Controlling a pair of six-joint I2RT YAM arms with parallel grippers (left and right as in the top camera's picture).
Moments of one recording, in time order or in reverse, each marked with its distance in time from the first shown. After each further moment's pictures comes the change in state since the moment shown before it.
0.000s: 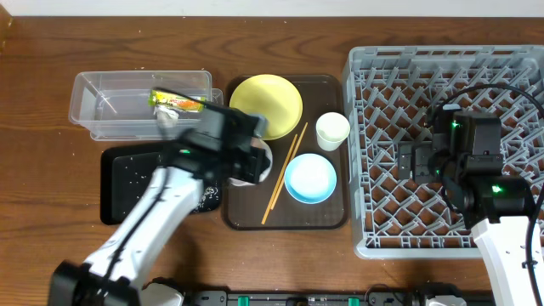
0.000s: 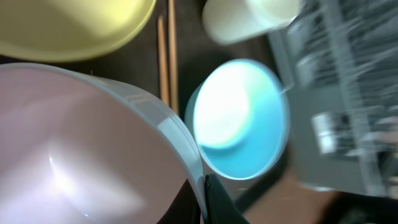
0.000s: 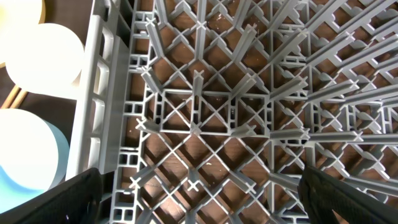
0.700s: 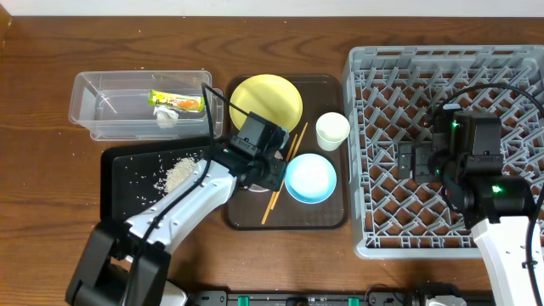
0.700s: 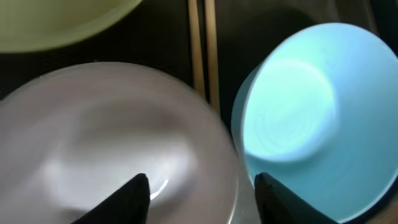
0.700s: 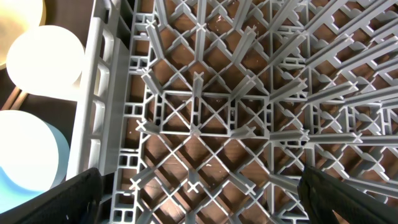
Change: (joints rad) left arm -0.147 0.154 0.008 0.074 -0.257 0.000; right arm 0.000 0.000 0.000 0.004 0.000 0.000
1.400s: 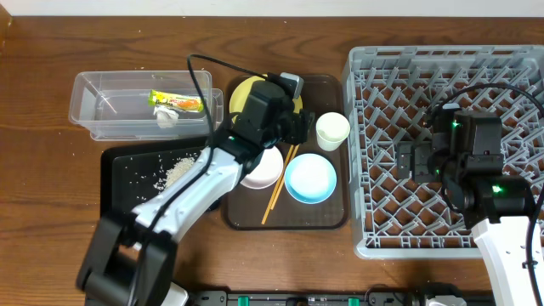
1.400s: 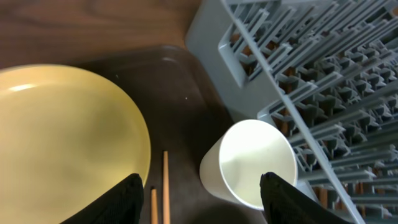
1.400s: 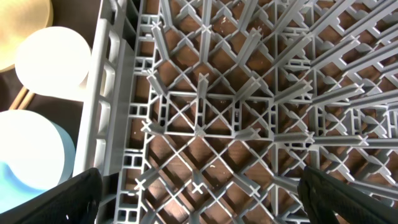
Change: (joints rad) left arm 0.000 0.081 0.109 0.467 0.001 -0.145; right arm 0.000 0.000 0.002 0.001 -0.021 0.000
